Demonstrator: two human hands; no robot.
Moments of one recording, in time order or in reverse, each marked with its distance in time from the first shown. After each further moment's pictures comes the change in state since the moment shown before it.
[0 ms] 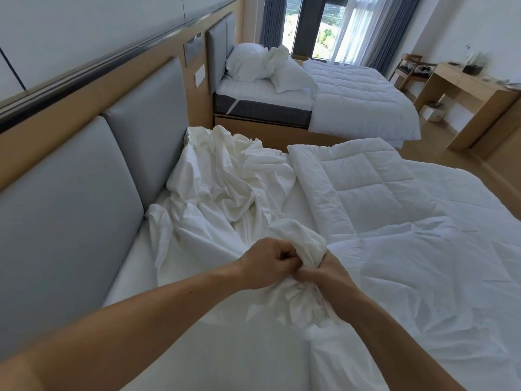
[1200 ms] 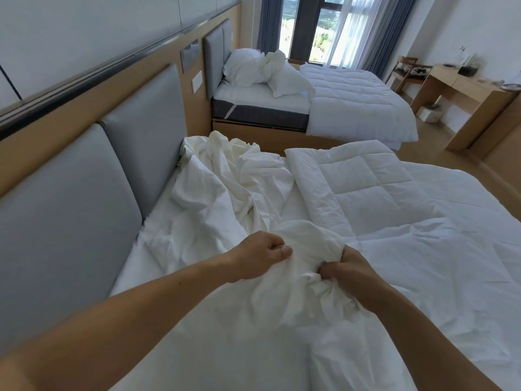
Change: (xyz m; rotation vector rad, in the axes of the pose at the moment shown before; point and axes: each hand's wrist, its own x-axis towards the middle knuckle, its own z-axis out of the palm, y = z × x) left_hand 0.007 0.014 -0.022 -0.017 -0.052 -0.161; right_hand 0.019 0.004 -0.053 -0.213 0.089 0.035
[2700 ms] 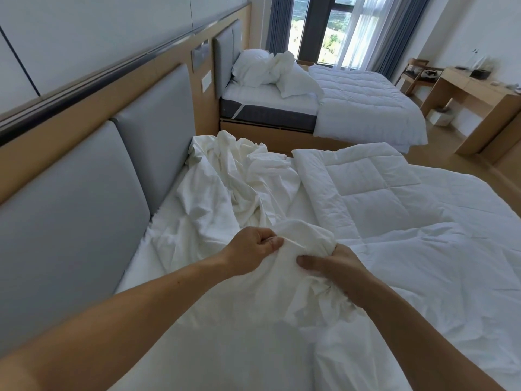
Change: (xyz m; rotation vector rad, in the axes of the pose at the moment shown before) left_hand -0.001 -0.029 -0.009 -0.085 0.212 0.010; right_hand -0.003 -0.022 0.026 0.146 -0.073 0.051
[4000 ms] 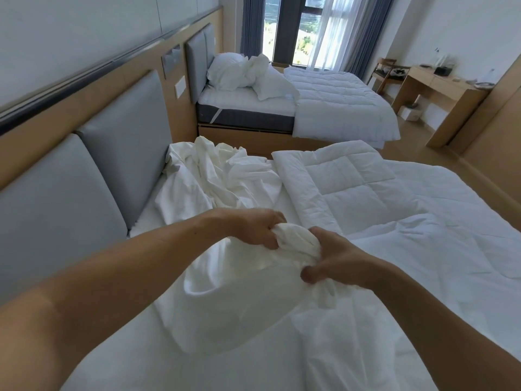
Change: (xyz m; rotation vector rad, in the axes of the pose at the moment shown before) left_hand 0.065 0.073 -0.015 0.611 -0.550 0.163; right_hand -0.007 -0.040 -0.033 -0.611 -0.140 -0.106
